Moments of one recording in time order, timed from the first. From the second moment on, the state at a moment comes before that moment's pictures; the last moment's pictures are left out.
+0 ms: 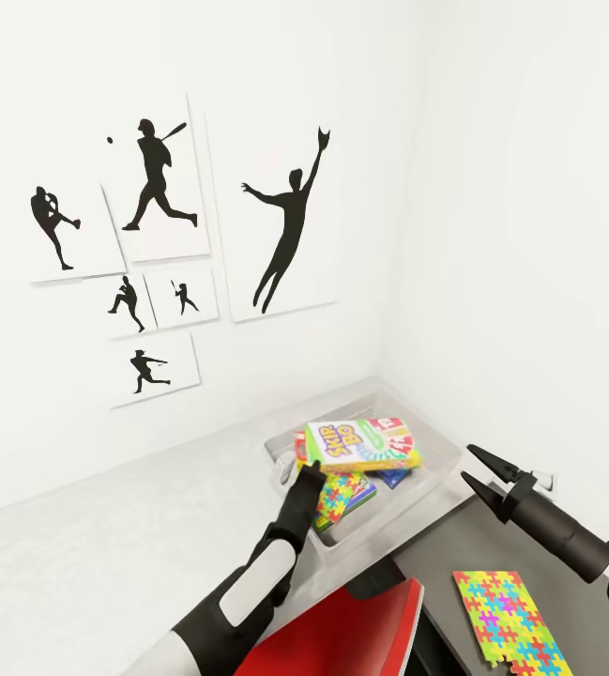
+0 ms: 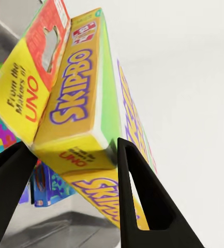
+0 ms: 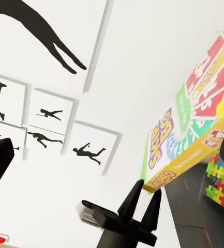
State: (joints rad) left arm -0.54 -0.17 -0.69 -0.88 1.51 -0.35 -0.05; right arm -0.21 -0.19 -0.43 -1.48 -1.20 0.96 0.45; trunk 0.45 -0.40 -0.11
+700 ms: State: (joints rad) left arm -0.53 -0.17 -0.73 -1.05 1.56 -0.42 0.25; right arm -0.21 -0.19 -0.43 -1.47 -1.21 0.96 0.45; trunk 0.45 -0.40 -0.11
